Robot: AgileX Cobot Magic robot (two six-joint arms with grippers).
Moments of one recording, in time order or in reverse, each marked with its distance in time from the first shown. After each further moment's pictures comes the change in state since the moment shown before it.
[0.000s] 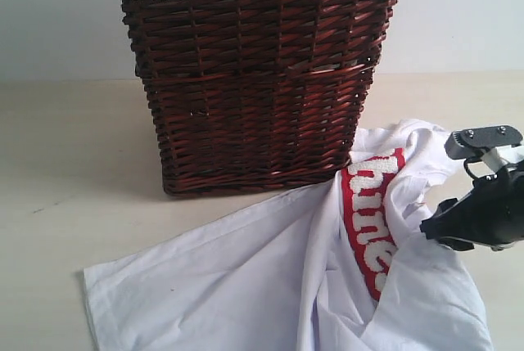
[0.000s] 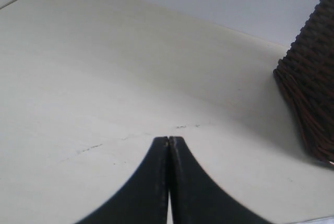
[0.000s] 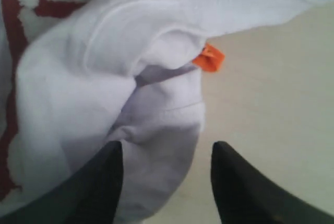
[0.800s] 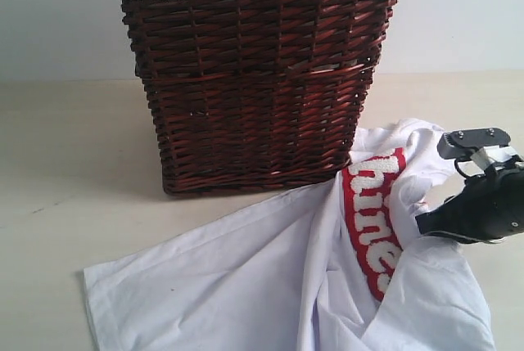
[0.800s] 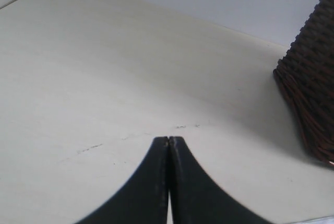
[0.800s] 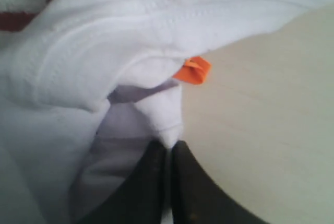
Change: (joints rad) left arm 0.000 0.000 0.000 0.000 0.000 0.000; right arm -0.004 0.110 -0.069 0.000 -0.013 0.006
